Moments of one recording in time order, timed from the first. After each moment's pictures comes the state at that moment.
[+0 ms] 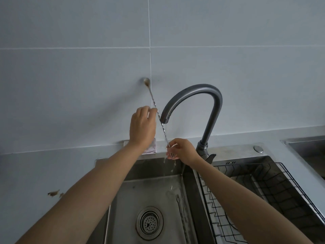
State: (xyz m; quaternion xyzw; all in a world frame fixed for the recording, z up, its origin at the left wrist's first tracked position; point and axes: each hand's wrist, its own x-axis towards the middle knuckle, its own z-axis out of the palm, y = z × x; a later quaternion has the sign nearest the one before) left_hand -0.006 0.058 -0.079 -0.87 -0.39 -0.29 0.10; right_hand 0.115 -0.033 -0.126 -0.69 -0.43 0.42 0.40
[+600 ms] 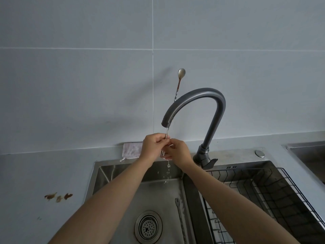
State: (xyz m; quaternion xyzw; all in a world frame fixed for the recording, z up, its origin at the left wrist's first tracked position) left_hand 0.006 0.031 -0.109 -0.67 -0.44 -0.31 -0.50; right_hand 0.092 -0.017 -0.124 -0.70 -0.41 0.37 0.45
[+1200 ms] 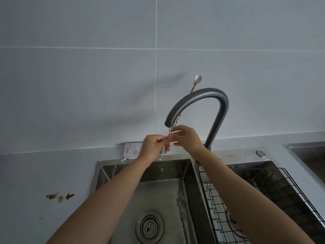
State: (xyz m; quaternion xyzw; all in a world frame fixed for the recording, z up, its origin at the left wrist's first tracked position) left_hand -0.004 0.036 -0.106 -0.68 -0.42 -0.28 -0.52; right_hand 0.113 -0.010 -0.086 -0.70 -0.41 0.36 0.46
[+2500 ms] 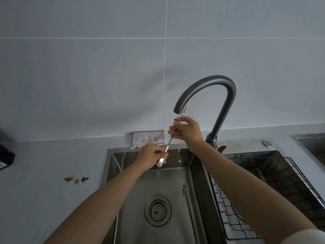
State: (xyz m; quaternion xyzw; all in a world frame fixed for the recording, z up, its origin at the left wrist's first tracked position) left_hand -0.064 0.018 -0.143 -0.70 -0.42 -0.16 -0.55; right_hand 0.080 -0.017 -0.091 -0.61 -0.28 0.44 0.60
